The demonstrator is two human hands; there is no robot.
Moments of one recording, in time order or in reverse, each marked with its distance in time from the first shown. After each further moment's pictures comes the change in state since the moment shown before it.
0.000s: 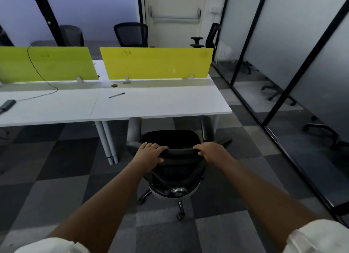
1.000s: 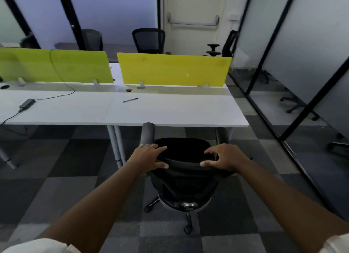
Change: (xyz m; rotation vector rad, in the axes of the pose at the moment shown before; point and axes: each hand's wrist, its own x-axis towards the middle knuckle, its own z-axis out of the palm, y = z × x) left_hand 0.020 -0.060 -0.036 0.036 0.068 -0.068; right_hand 0.048 0.012 -0.054 -0.036 0.020 -0.062
